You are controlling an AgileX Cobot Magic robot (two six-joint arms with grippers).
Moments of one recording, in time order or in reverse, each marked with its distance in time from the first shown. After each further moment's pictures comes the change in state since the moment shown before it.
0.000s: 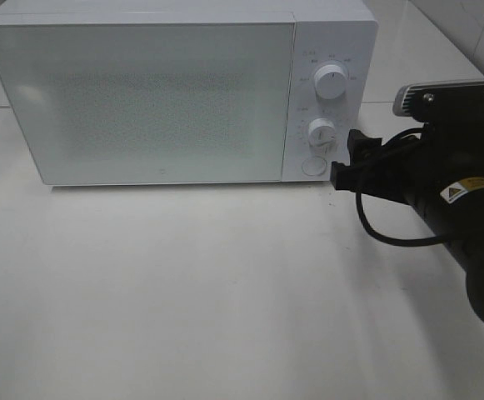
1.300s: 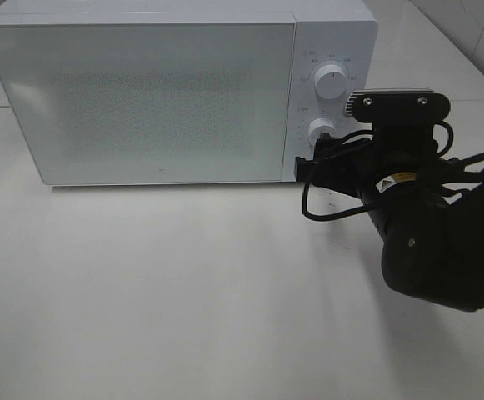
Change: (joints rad) left arm 0.000 0.000 0.000 0.000 0.000 0.000; right arm 0.010 0.222 -0.189 0.095 -0.021 0.019
